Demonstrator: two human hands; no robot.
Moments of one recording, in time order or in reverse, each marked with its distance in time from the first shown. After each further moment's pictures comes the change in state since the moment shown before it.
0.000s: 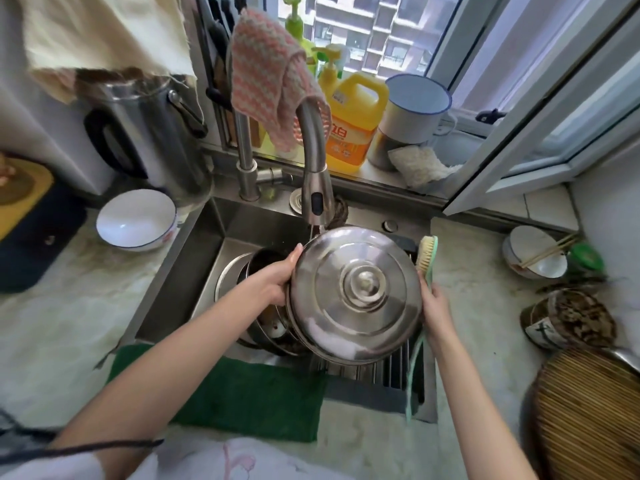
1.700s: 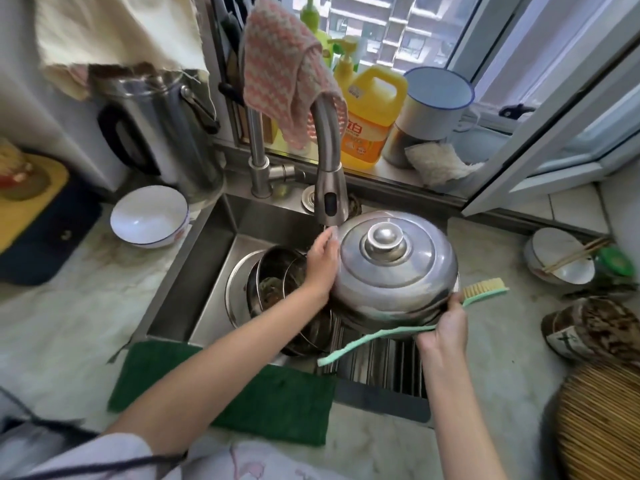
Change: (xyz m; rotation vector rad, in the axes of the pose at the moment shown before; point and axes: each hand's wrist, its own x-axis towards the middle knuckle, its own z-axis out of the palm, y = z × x) left_hand 0.020 -0.011 0.053 0.027 0.186 0.776; right_hand -0.039 -0.025 0.034 0.878 0.127 0.234
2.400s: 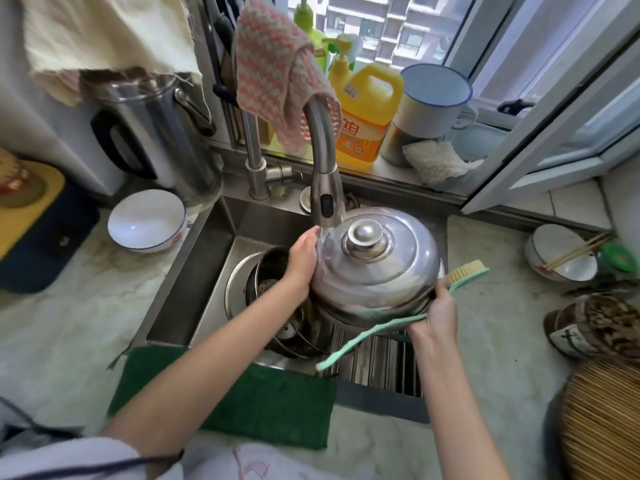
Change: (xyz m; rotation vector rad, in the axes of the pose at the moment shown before) left_hand 0.013 0.011 -0.024 0.029 0.054 -0.123; right_hand -0.001 0.008 0.021 -0.034 0.010 0.012
